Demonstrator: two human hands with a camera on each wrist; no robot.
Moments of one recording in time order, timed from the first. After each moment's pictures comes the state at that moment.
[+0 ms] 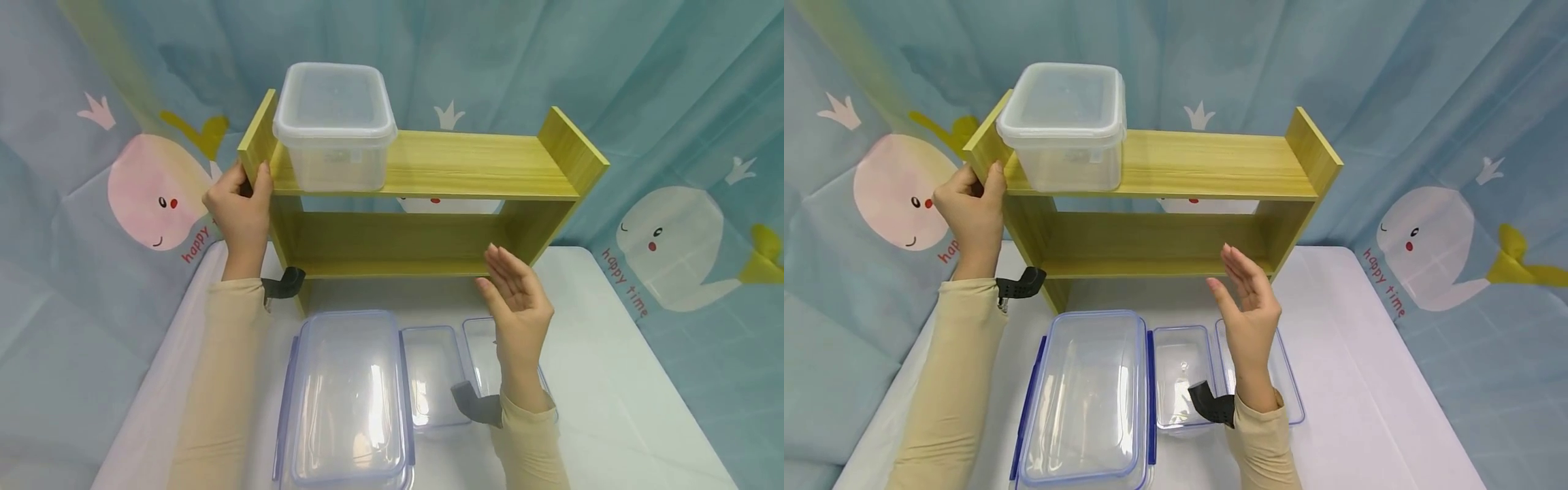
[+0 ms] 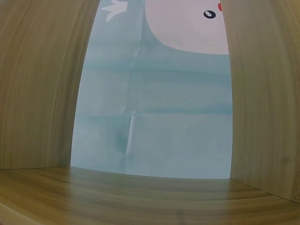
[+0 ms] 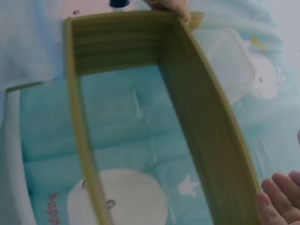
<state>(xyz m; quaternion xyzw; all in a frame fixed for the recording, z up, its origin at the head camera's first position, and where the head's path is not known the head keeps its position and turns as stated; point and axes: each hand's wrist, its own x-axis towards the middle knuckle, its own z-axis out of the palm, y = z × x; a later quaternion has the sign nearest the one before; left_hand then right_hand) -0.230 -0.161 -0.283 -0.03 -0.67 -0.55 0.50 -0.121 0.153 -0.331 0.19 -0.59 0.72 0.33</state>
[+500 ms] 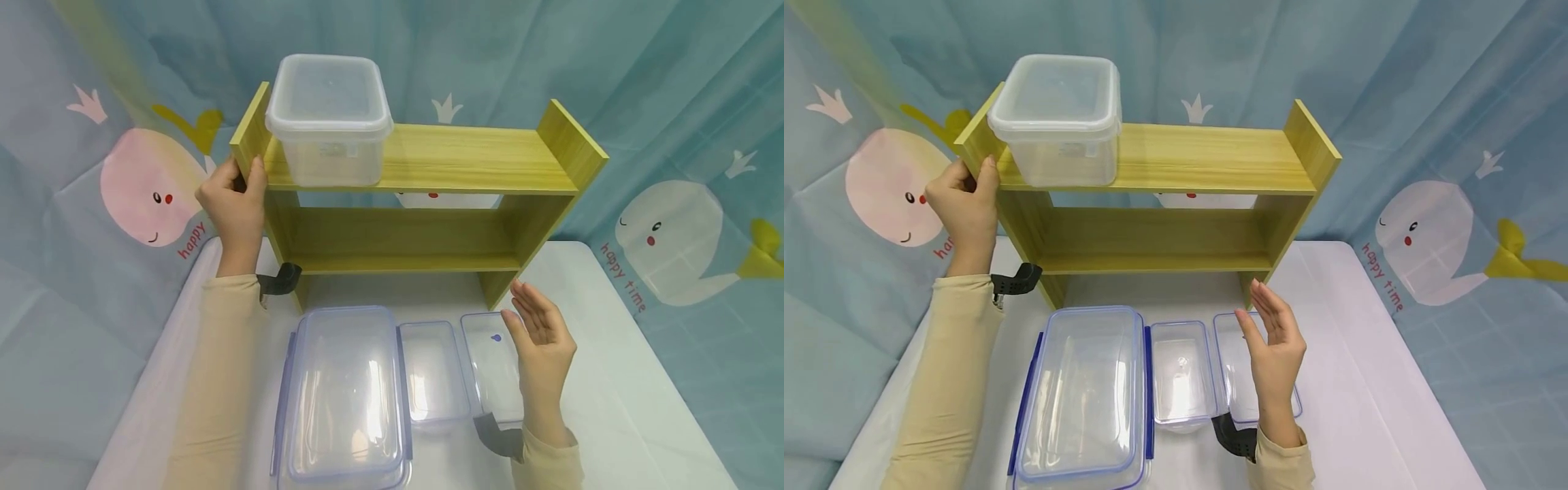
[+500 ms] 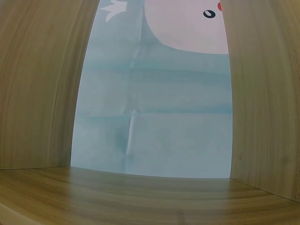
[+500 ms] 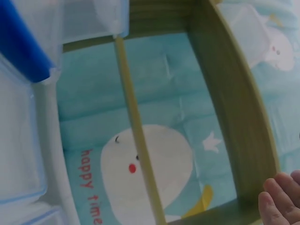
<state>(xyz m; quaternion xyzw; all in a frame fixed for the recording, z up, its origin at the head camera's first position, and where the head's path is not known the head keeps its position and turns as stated) -0.233 -0.161 -0.284 -0.01 -0.67 -0.56 0.50 -0.091 0.189 -0.367 0.10 -0.62 0.71 0.33</state>
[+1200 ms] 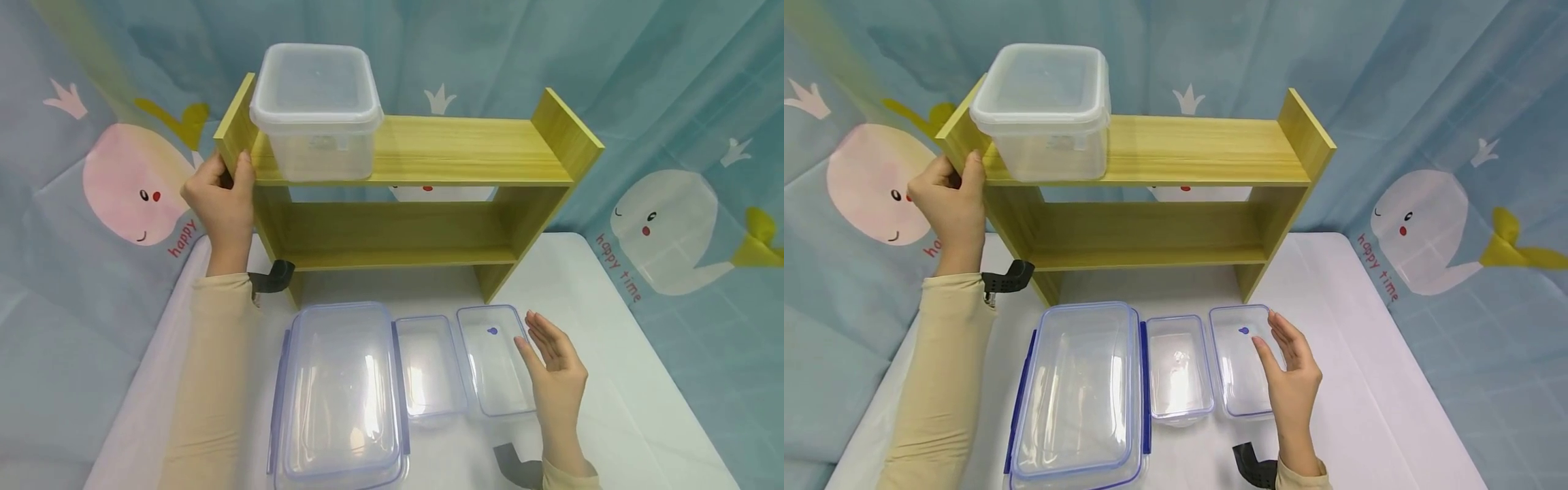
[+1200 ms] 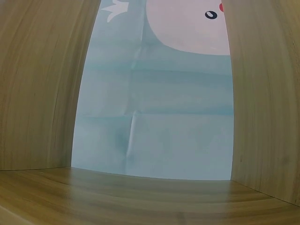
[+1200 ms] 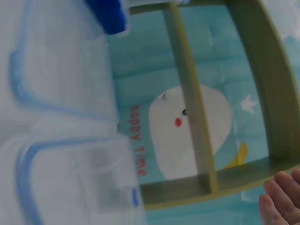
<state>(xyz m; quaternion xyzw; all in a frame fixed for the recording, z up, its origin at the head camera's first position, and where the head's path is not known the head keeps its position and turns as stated) -0.234 -0.157 -0.283 -0.01 -0.65 -0.58 0.50 -0.063 0.226 -0.408 0.05 -0.71 0.62 0.32</state>
